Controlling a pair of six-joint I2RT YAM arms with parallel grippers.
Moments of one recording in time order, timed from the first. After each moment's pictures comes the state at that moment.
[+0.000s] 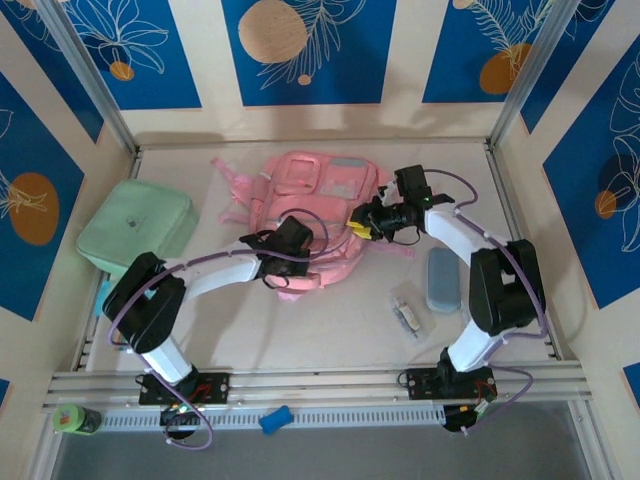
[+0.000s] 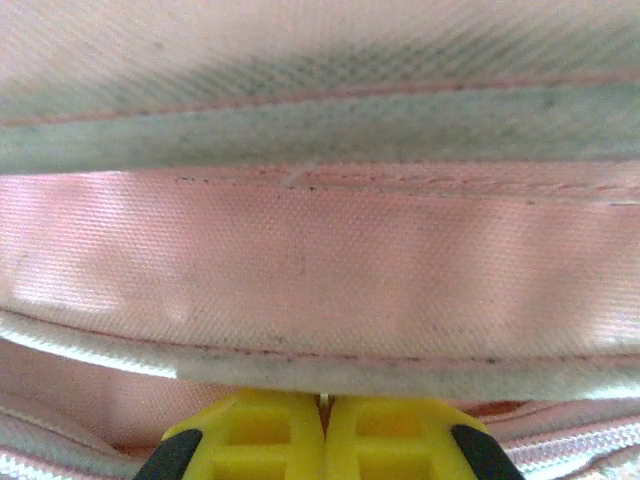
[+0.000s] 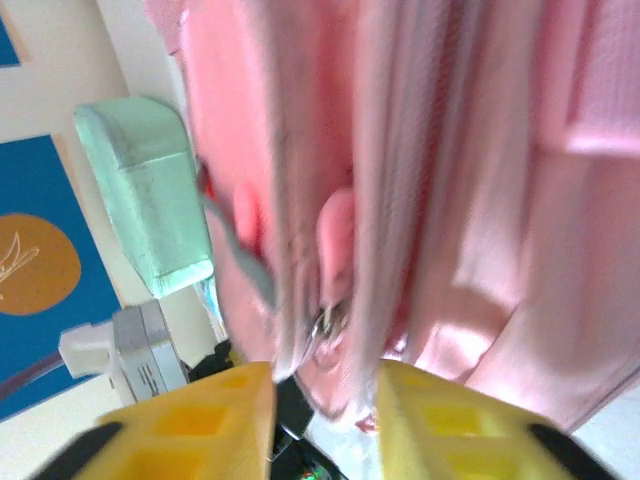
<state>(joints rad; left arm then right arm) -0.77 1.64 1.02 -0.43 -0.12 -0.57 0.27 1.62 1.10 -0.44 -0.74 0.87</state>
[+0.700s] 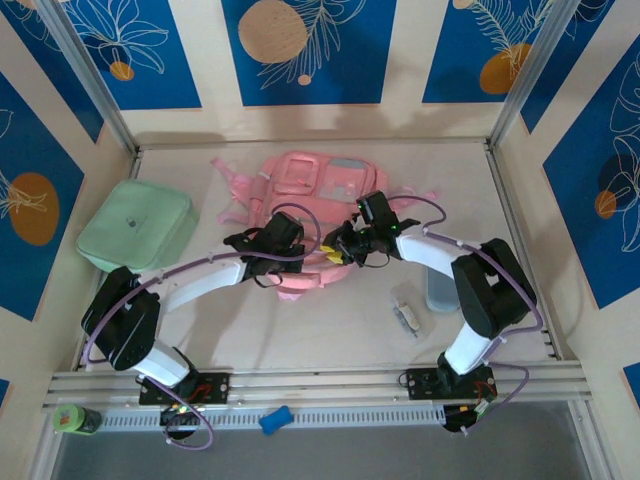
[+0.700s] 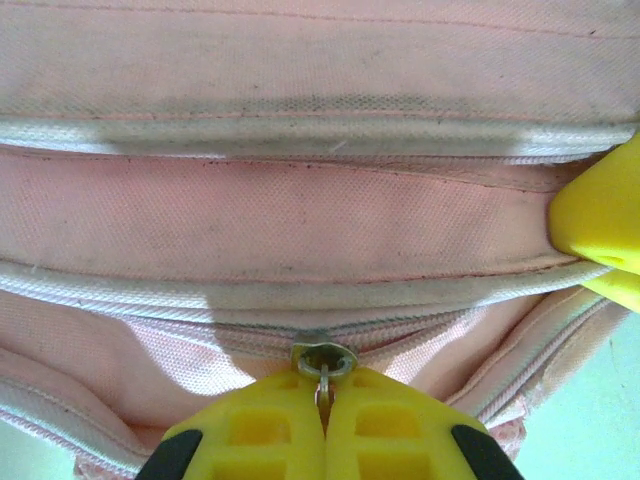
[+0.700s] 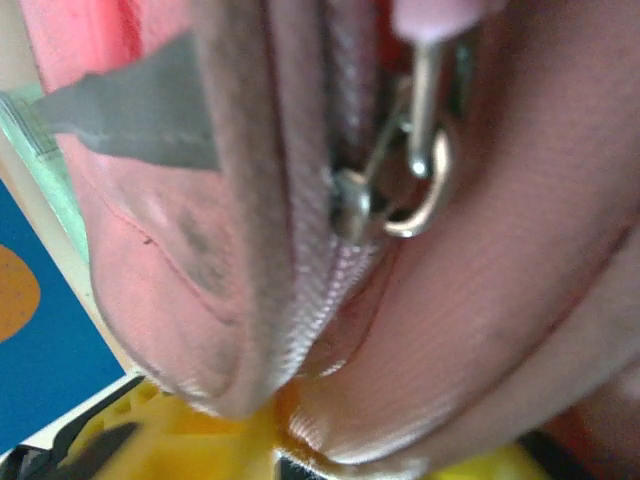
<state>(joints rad) -0.76 1.52 1.00 -0.47 -0.11 -0.55 0.49 1.68 0.98 -0.21 -0.60 1.17</state>
